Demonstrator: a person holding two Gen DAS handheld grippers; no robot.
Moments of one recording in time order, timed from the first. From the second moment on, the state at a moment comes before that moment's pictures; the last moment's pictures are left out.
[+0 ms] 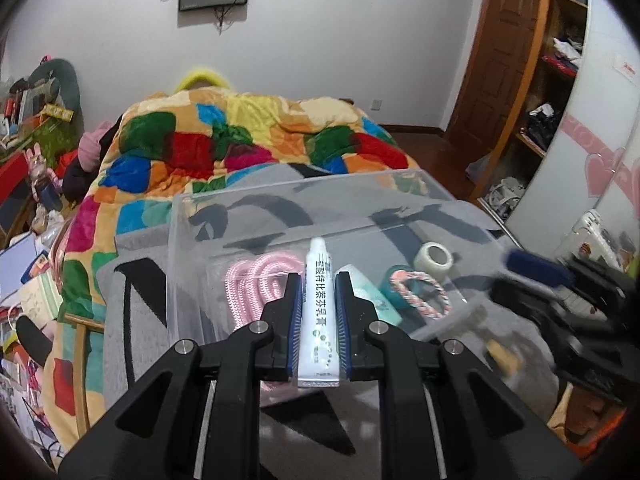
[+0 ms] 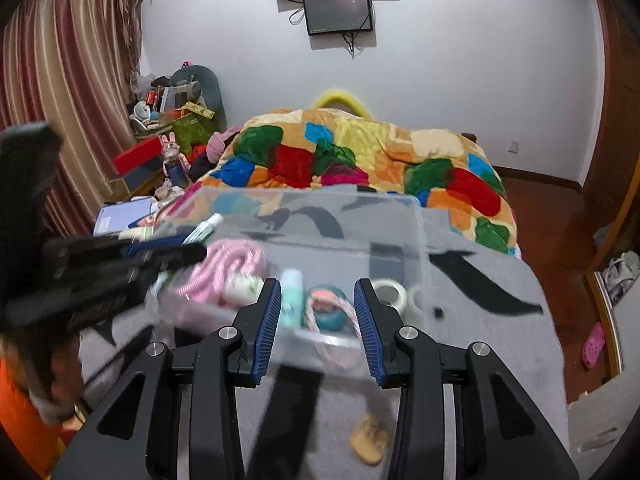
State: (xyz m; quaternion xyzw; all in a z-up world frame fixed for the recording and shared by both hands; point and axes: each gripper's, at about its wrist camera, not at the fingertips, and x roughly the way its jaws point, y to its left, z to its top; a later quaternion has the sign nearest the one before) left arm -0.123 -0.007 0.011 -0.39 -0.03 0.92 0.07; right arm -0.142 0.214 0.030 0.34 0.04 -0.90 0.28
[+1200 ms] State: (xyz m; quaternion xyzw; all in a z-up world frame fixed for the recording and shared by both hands) left arm -0.063 -0.012 0.029 -0.31 -0.04 0.95 0.04; right arm -0.149 0.188 0.029 0.35 0.05 -0.89 0.29
